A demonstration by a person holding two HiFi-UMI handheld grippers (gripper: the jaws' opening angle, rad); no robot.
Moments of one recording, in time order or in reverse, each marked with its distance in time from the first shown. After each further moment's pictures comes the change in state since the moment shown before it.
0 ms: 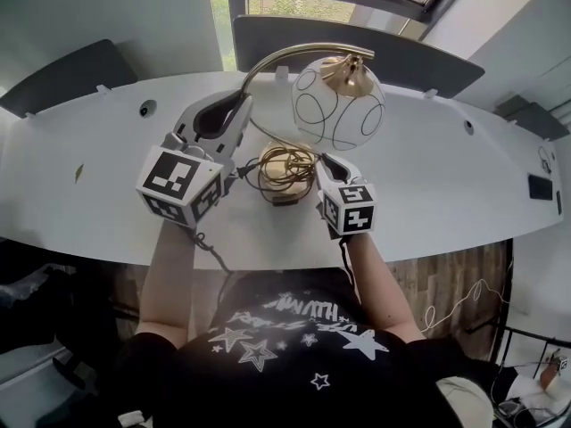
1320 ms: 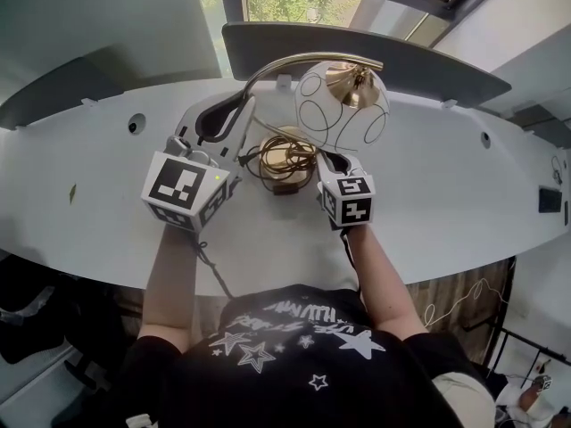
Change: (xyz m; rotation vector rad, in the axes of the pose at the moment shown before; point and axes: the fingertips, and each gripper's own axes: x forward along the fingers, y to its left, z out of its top) left arm 0.088 0.064 -0.033 0.020 0.054 0.017; right arm 0.102 -0.049 0.019 0.006 0.071 0.000
